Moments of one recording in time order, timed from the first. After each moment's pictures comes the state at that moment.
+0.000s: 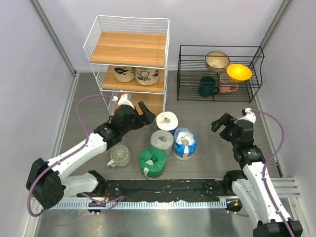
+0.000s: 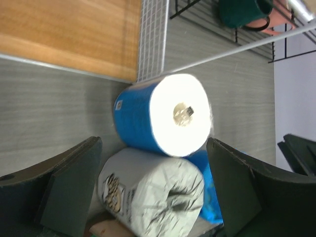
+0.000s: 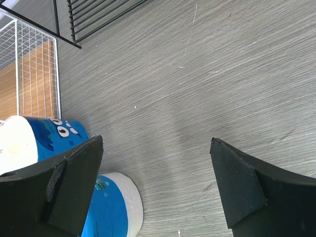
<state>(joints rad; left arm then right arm) -0.67 1.13 0.78 -0.16 -0.16 -0.86 0.07 0.61 0.48 -0.38 0.07 0.58</state>
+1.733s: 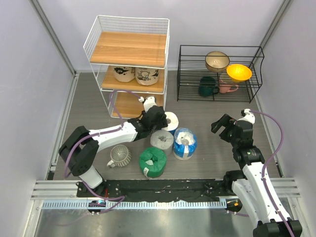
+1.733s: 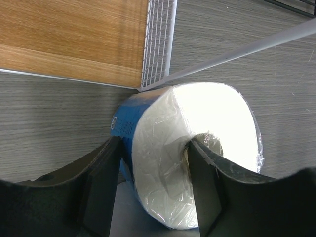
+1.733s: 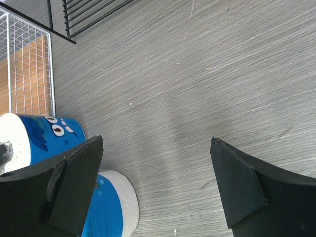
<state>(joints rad) -0.85 1.62 1.00 -0.08 -0.41 -0.83 0.07 0.60 0.46 -0.37 0.06 0.57</state>
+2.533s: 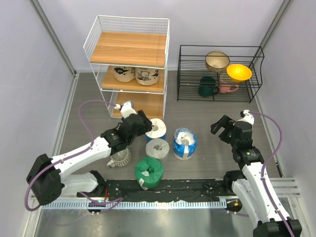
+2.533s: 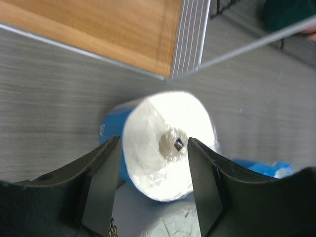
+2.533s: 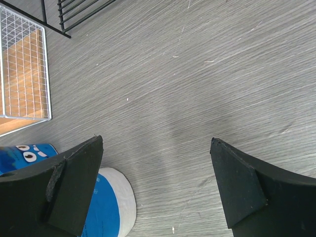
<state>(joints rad) -0.84 1.20 0.75 -0.18 -0.46 -0.91 0.07 0.60 0.44 -0.37 0.06 0.58</state>
